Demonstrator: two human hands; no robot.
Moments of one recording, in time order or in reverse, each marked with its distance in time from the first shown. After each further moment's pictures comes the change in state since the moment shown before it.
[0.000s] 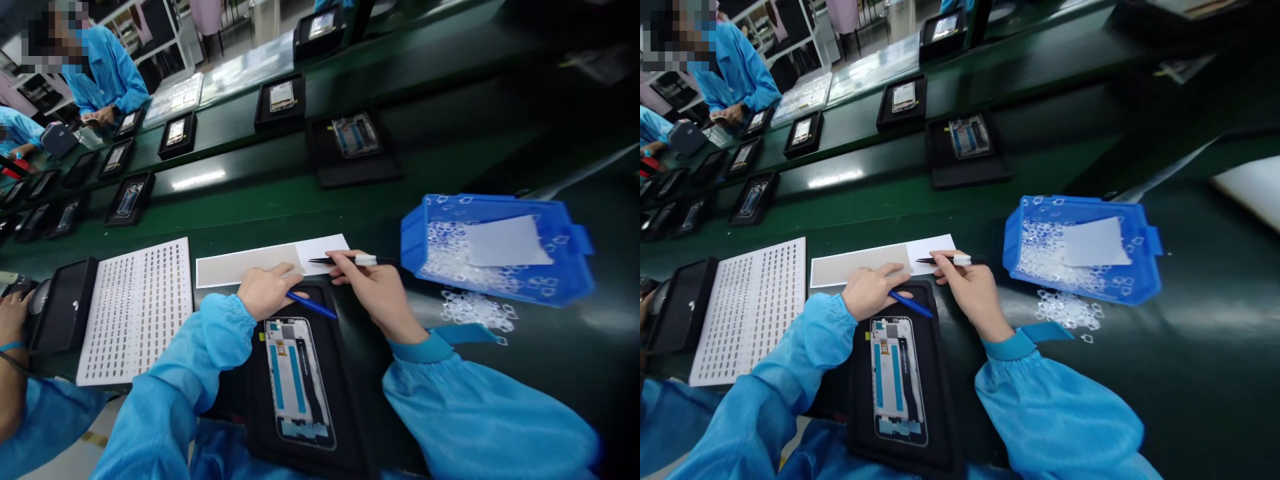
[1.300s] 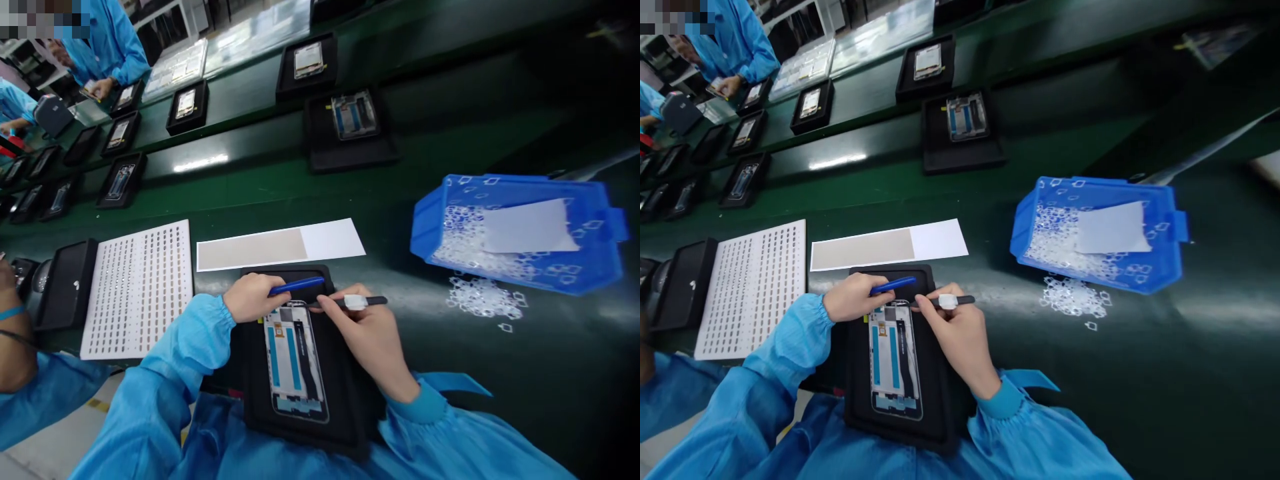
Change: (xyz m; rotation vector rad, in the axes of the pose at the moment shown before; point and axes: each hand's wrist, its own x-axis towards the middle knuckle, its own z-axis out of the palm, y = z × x) left_hand -0.036 0.004 -0.013 -0.518 -0.243 -0.204; right_hand -0.088 -0.009 0.005 -0.136 -0.074 0.033
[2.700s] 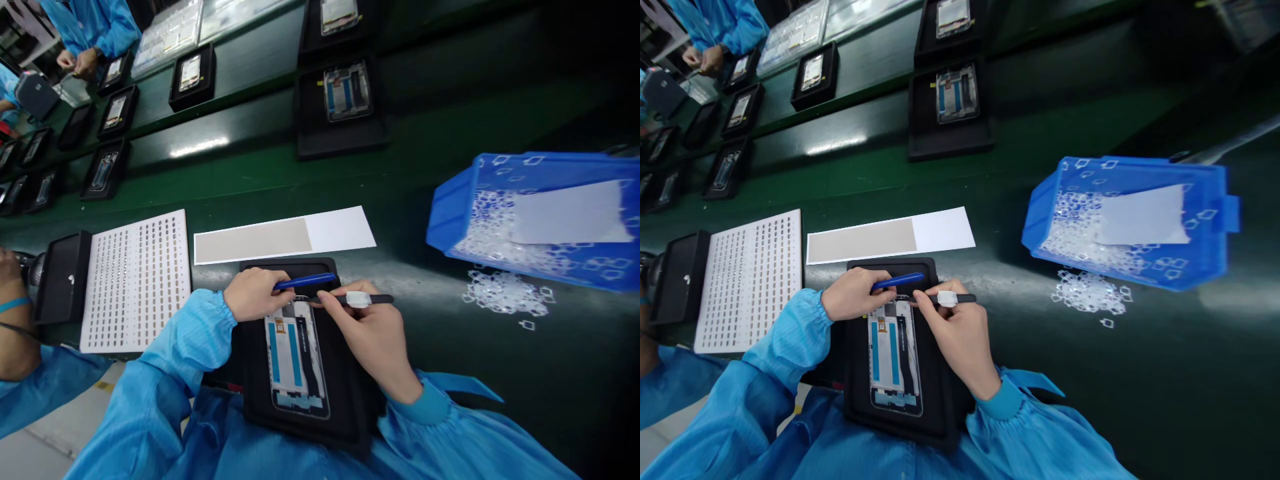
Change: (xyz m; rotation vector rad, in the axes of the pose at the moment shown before) left_hand 0.001 0.006 -0.003 -0.019 -0.074 -0.081; right_hand -0.002 -0.001 0.002 -0.165 0.046 -0.092
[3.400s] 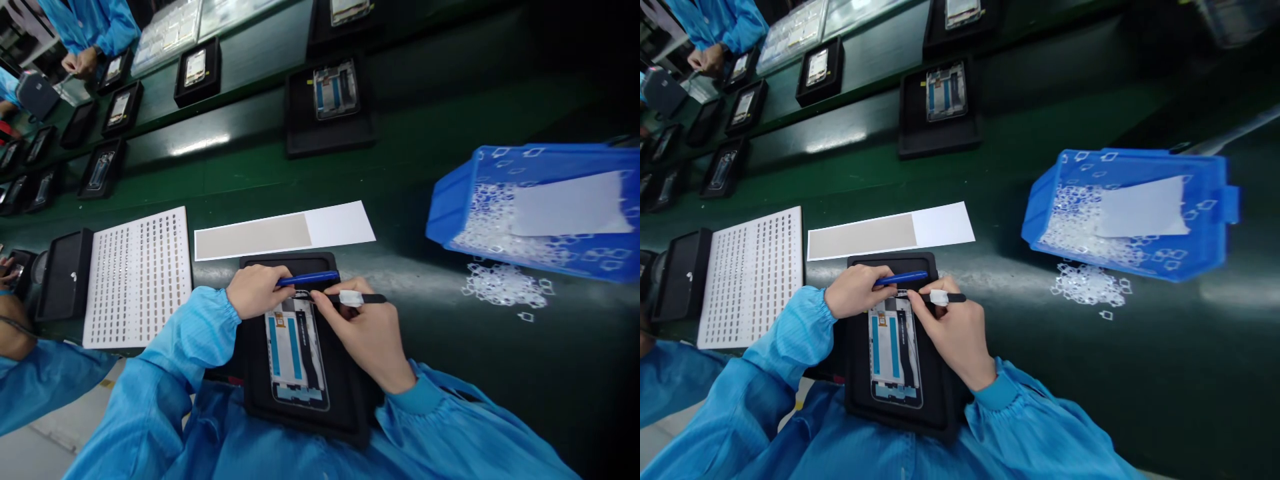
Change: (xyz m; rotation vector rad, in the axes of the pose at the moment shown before) left_hand 0.001 0.000 0.005 0.068 0.016 -0.019; right_hand -0.003 -0.002 0.001 -0.129 0.005 -0.173
